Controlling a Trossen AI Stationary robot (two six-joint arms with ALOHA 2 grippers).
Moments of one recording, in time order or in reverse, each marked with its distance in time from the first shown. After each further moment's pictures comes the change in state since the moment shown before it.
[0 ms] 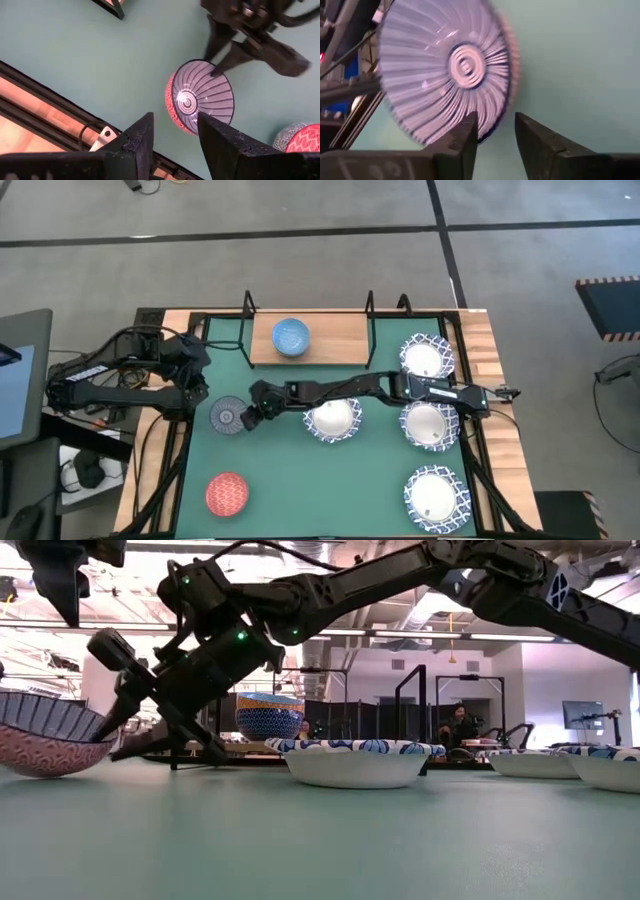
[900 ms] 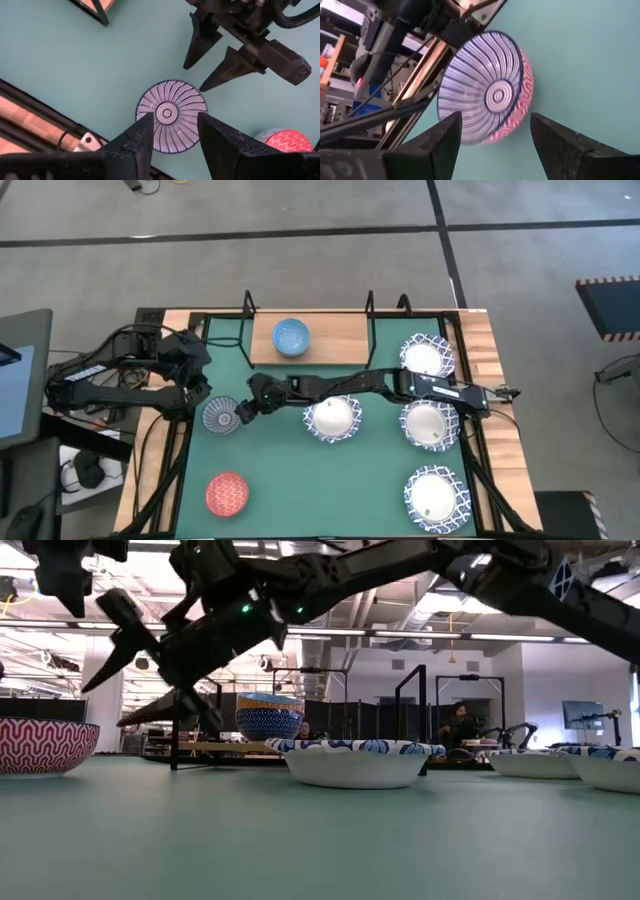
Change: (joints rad) left arm 0.000 0.001 0.018 0.037 0.063 -0.051; right arm -0.008 -0.059 -0.010 0.048 0.005 0.060
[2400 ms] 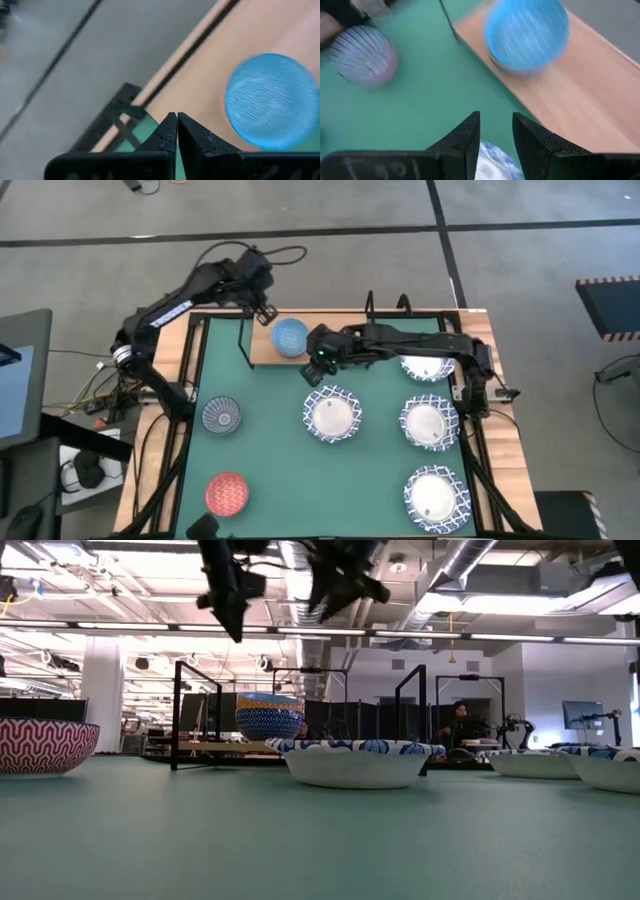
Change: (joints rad) left arm 0.411 0.793 0.605 0.322 -0.337 0.466; right arm -0.075 -0.730 -0.391 -0.768 0.337 -0.354
